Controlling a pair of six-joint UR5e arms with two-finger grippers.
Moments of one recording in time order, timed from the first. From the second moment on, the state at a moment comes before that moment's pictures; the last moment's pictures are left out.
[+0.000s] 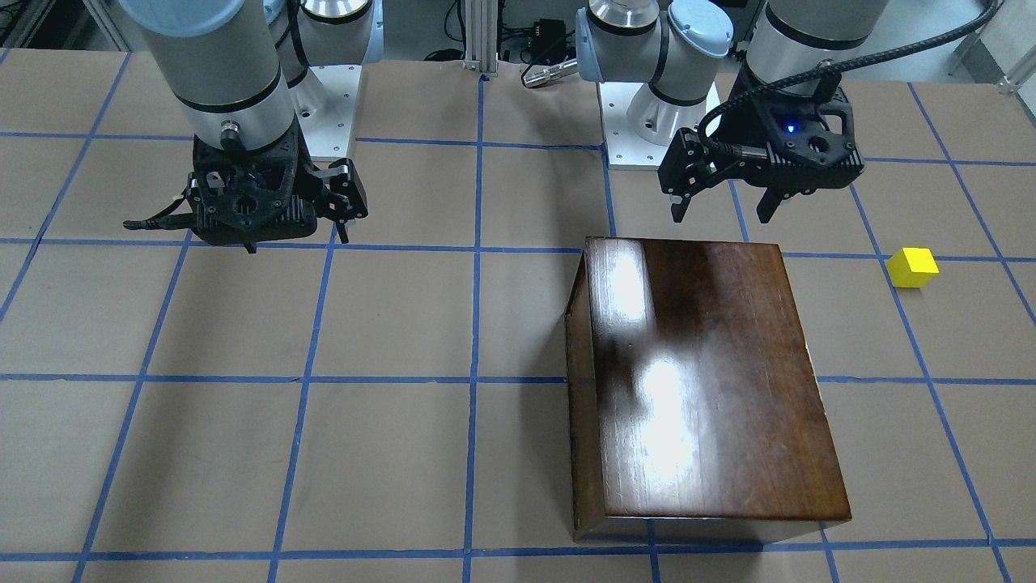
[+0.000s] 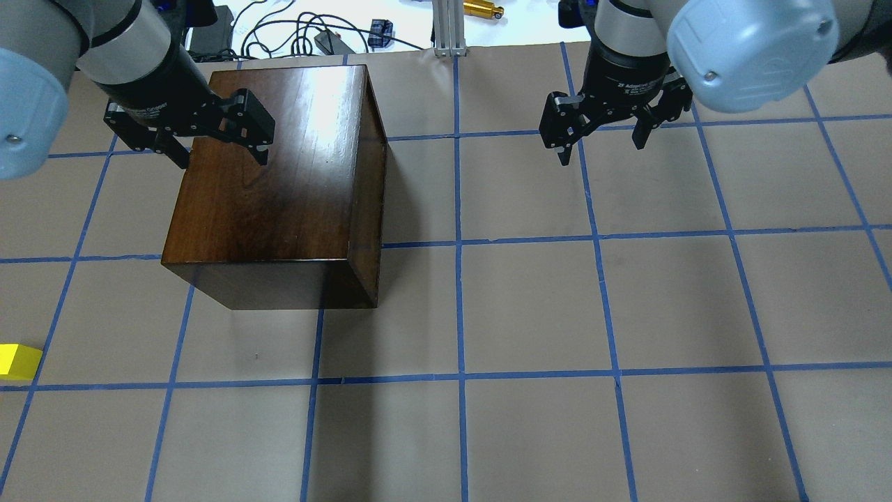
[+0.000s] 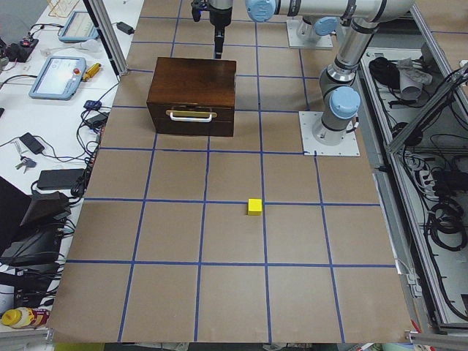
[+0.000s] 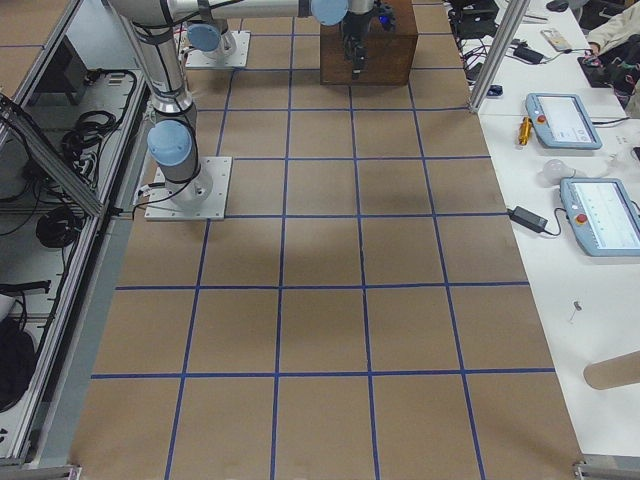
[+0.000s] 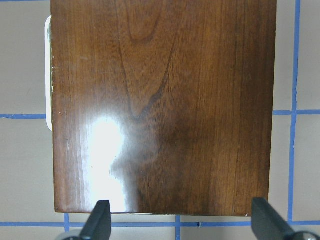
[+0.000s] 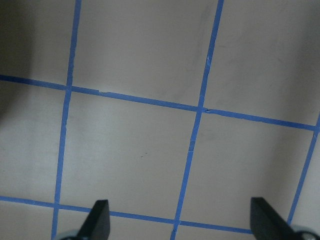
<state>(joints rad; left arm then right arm) -1.55 -1.54 -1.58 -1.51 1.58 0.02 1.70 -1.45 1.48 -1.58 -1.60 -0.05</state>
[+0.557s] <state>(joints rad) -1.51 -1.53 -1.58 -1.51 1.58 0.15 1.70 -1.45 1.48 -1.58 -1.60 -0.05</state>
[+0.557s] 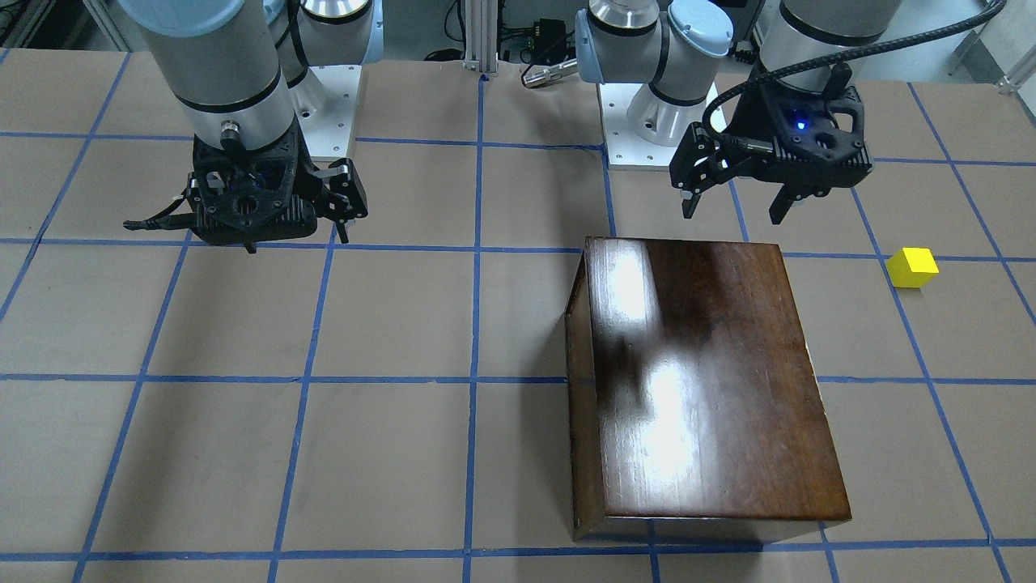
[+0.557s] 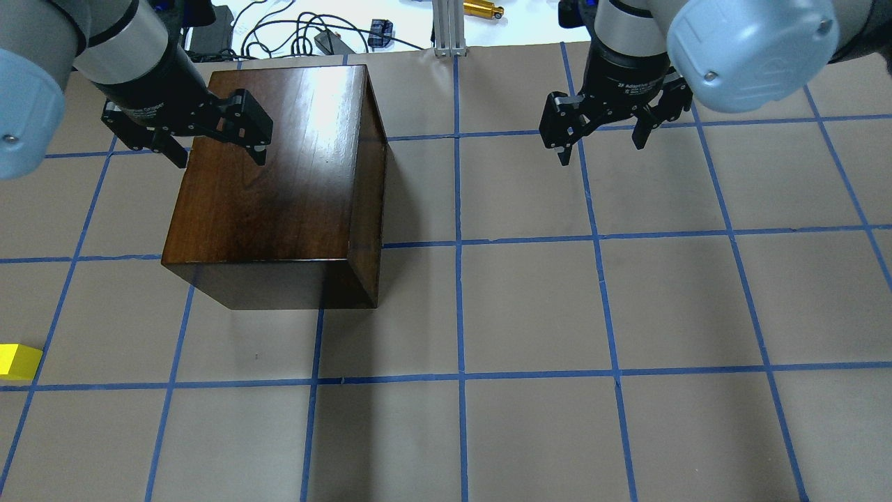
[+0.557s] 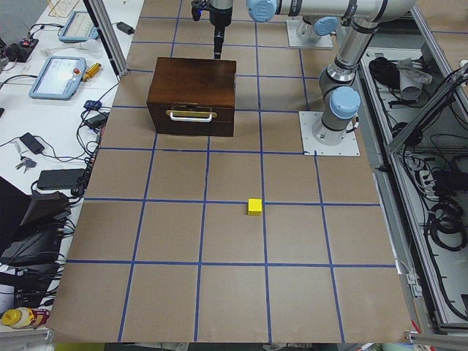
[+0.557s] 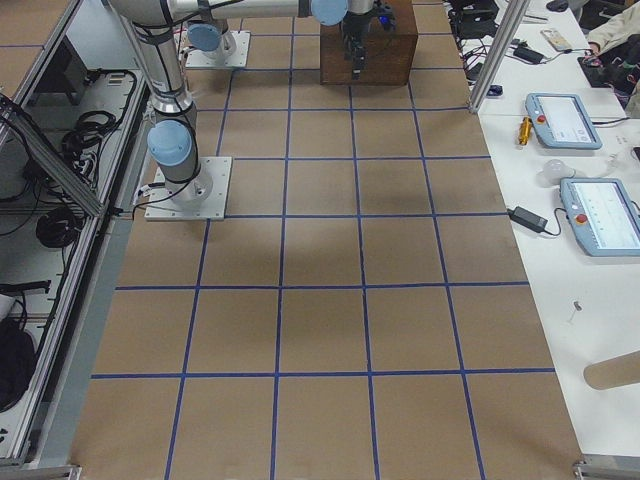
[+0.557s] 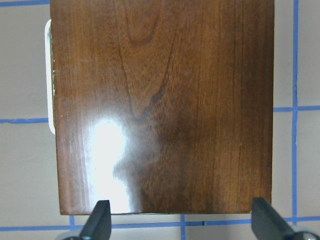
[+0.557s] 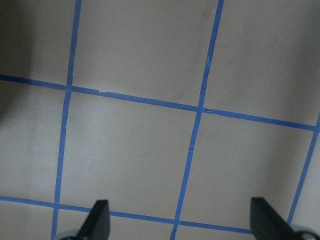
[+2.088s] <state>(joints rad) -1.11 -1.53 -1.57 -1.54 1.57 0.66 1.70 -1.45 1.48 -1.58 -1.60 -0.05</state>
